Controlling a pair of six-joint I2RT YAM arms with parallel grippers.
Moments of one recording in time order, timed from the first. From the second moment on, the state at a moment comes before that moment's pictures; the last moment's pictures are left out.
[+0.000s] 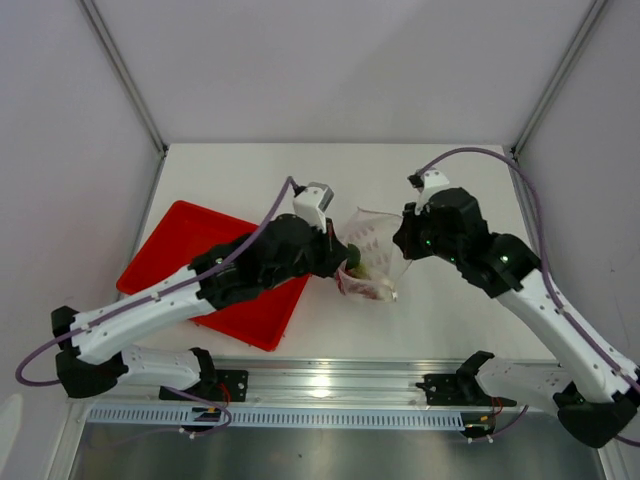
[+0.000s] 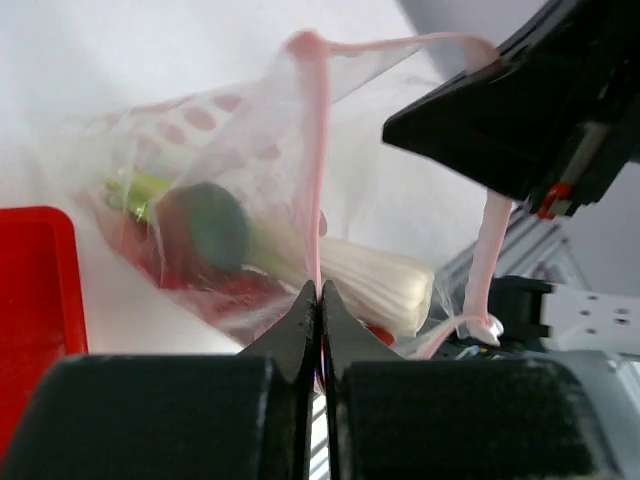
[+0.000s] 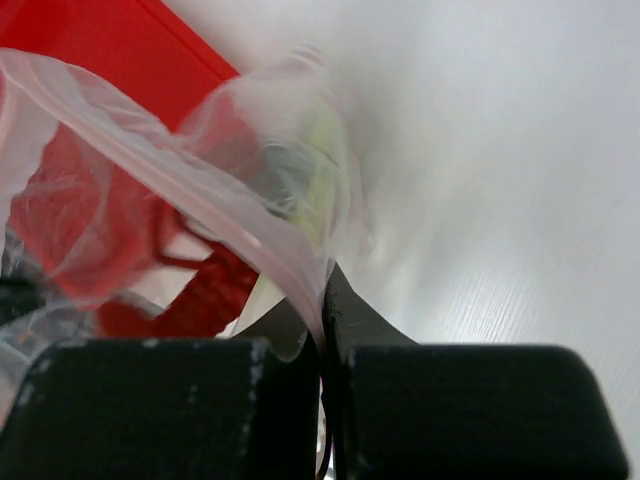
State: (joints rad) left arm -1.13 1.16 1.30 -0.54 -0.29 -0.62; right arm 0.68 1.04 1.29 -0.78 0.09 0.33
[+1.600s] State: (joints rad) left arm -1.10 1.40 1.60 -0.60 -0.30 -0.79; right arm 0.70 0.87 1.29 -0.96 -0.08 0.35
